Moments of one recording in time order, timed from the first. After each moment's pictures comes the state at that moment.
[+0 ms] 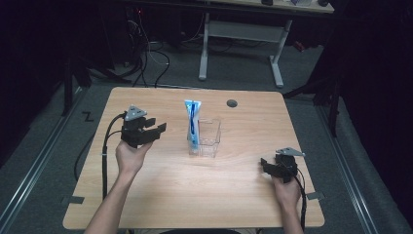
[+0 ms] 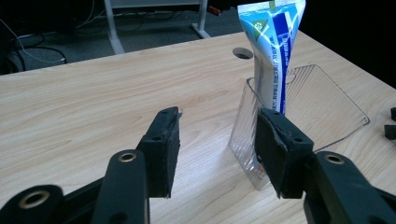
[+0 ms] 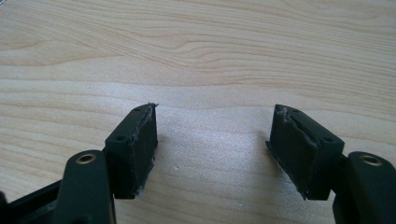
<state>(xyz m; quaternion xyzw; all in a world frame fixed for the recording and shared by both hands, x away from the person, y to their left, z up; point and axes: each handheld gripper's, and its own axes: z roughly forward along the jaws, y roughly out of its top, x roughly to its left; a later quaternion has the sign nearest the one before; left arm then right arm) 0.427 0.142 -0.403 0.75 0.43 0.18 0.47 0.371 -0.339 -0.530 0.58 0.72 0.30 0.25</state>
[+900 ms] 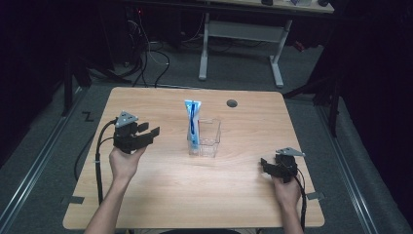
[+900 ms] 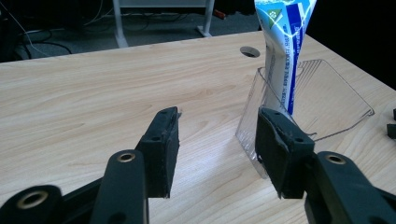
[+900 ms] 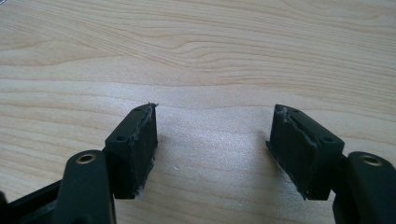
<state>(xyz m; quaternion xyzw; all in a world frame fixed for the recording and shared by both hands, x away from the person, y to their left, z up) 0.414 0.160 -0.412 0.74 0.45 0.19 0.47 0.371 -0.339 -0.530 0.58 0.72 0.30 0.25</state>
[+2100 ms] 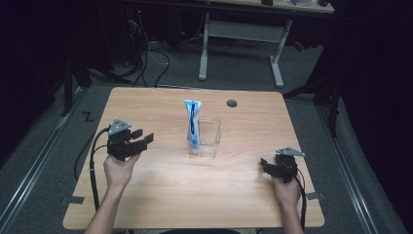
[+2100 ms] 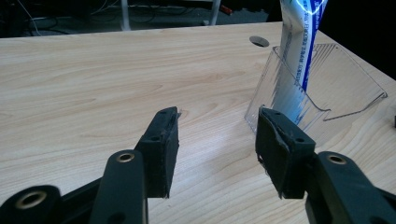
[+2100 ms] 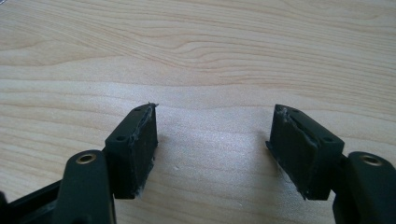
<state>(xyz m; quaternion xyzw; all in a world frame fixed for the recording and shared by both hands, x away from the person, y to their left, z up) 0.402 0.178 -0.428 0.73 0.47 0.18 0.47 0.371 -0.339 -0.530 0.58 0.72 0.30 0.25</state>
